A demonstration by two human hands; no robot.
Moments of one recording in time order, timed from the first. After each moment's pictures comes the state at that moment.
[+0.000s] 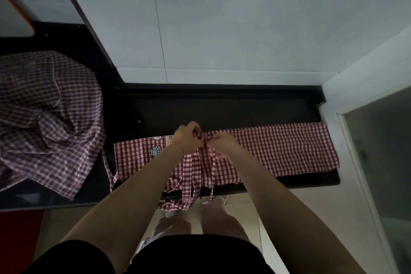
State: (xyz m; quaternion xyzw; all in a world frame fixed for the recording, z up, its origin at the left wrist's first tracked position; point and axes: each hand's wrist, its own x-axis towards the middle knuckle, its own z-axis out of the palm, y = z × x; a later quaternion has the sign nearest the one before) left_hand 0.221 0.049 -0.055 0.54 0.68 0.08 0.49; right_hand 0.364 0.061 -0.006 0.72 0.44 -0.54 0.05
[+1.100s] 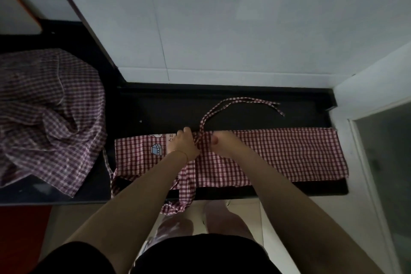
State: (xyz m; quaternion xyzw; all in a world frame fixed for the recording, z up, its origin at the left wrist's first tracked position) left_hand 0.235 0.042 -0.056 0.53 0.76 -0.04 0.38; right_hand 0.378 0.082 -0.020 0.57 0.70 -0.38 0.19
